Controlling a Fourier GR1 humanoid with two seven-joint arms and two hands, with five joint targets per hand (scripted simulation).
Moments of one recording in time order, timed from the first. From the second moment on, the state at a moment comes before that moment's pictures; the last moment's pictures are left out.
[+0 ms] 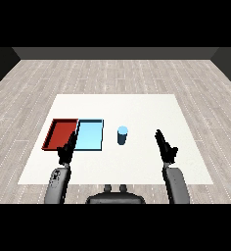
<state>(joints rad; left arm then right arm) 0.03 0.08 0.01 -1.56 -0.02 0.00 0.01 0.02 -0.12 -0.01 -1.59 -0.01 0.04 -0.02</state>
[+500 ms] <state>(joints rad) -0.01 0.06 0.02 -1.63 0.00 -0.03 -0.13 0.05 -0.10 -0.05 -1.63 -0.13 0.16 -0.12</state>
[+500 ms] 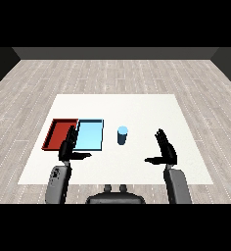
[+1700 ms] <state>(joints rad) 0.04 0.05 0.05 -1.66 0.06 -0.08 -0.32 -0.15 -0.05 -0.11 -1.39 -0.25 0.21 -0.16</state>
